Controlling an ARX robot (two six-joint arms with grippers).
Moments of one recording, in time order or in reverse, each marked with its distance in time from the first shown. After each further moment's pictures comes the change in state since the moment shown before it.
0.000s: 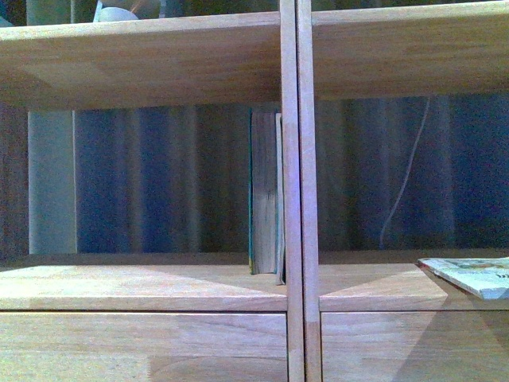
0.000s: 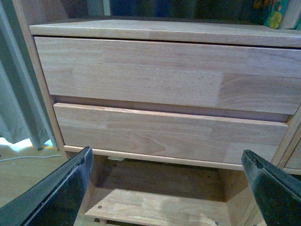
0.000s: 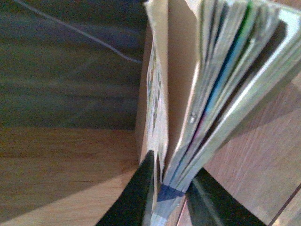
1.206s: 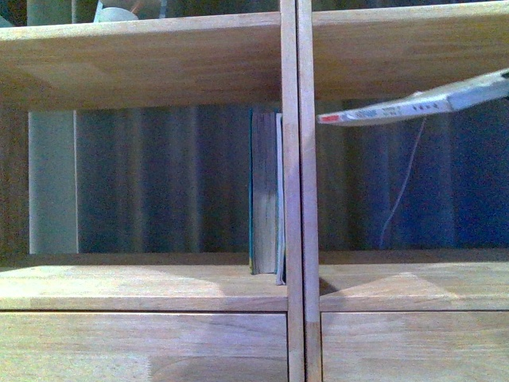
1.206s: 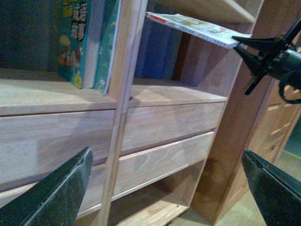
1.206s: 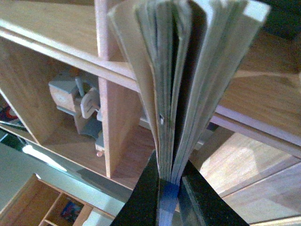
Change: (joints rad) left arm 0.326 0.737 0.164 1.125 1.122 -0.659; right arm 0.222 -0.510 -0.073 -0.019 -0.223 -0.122
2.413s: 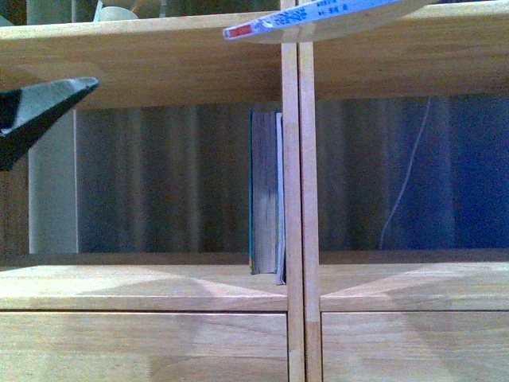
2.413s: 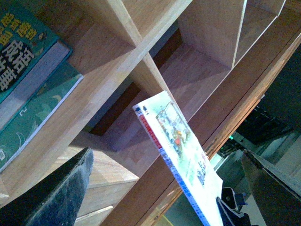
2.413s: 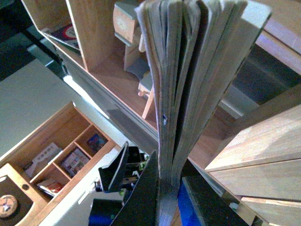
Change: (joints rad) left arm -0.351 0.528 0.674 -0.033 -0.298 -0.576; right arm 0.138 -0.156 -0.108 0.118 -0.154 -0.161
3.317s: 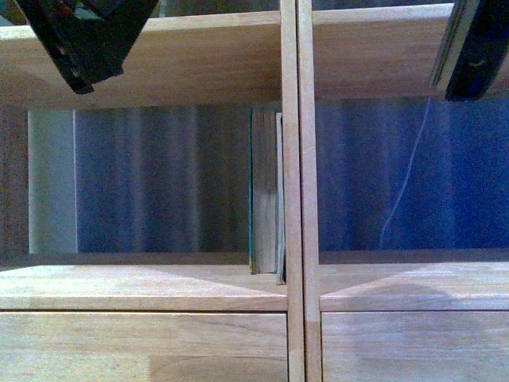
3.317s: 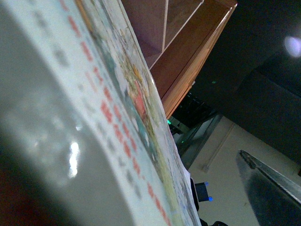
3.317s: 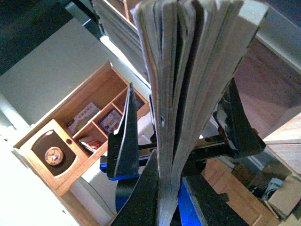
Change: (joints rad) left arm -0.265 0.005 0.028 0.182 -0.076 -0.084; right arm 0.451 0.179 0.157 0.031 0.135 -0.160
